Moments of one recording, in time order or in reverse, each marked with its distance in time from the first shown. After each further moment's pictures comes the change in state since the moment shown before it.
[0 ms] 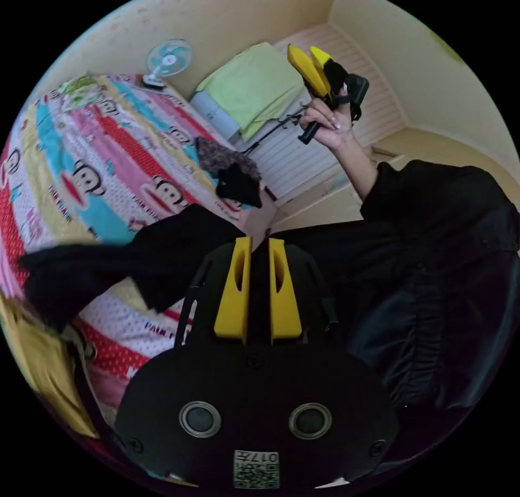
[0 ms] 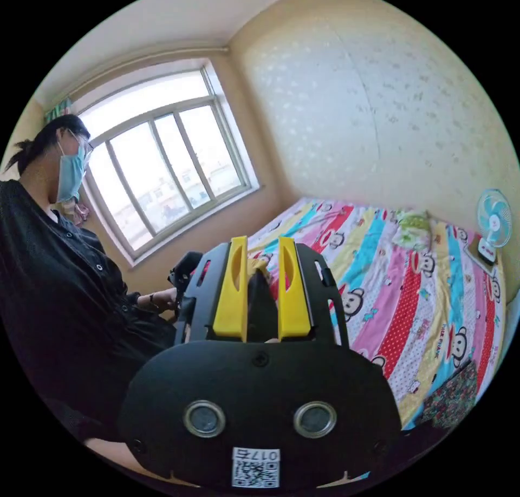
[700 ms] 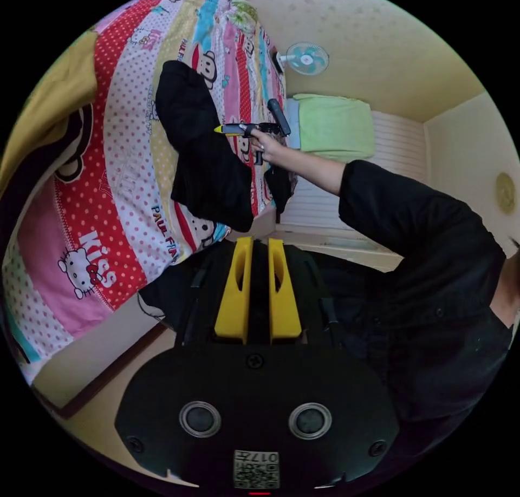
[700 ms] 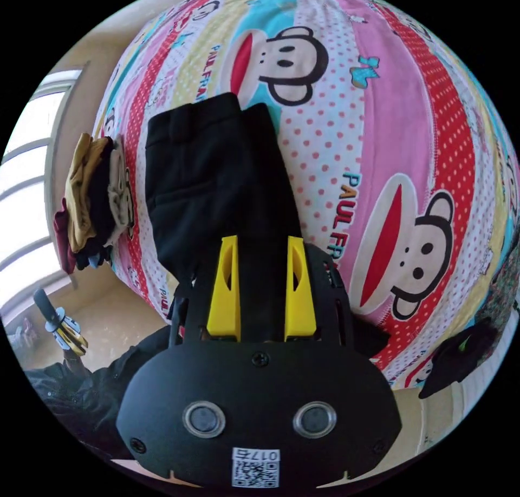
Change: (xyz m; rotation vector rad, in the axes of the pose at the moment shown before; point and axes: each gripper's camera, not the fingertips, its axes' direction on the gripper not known) left arm -0.156 0.163 -0.008 0.095 0.175 -0.583; right arm 0.352 0.236 0.411 -0.767 0.189 0.660
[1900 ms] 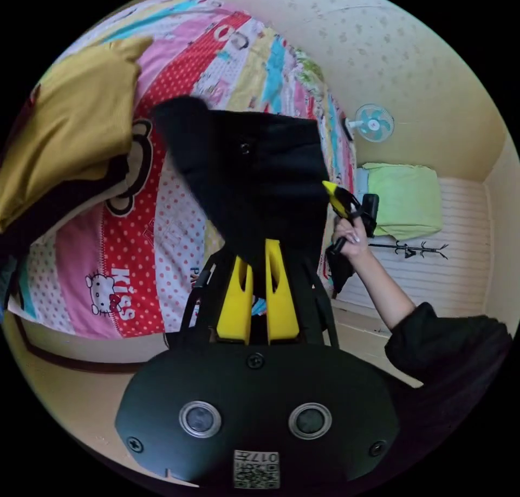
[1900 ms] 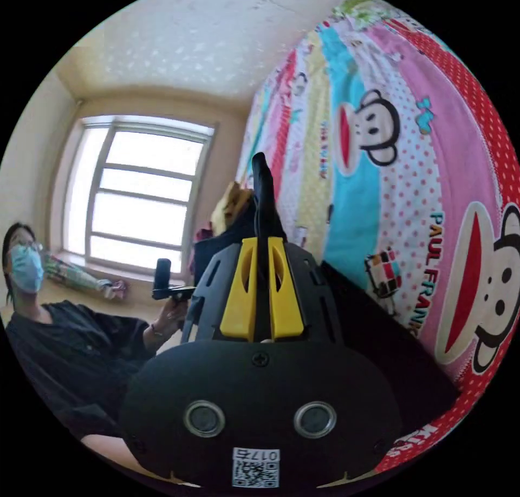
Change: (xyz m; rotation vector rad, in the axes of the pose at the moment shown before) left arm 0.049 0.173 0.019 0.418 -0.386 -0.207; right arm -0.120 0.177 -0.258 0.491 -0.756 -0.310
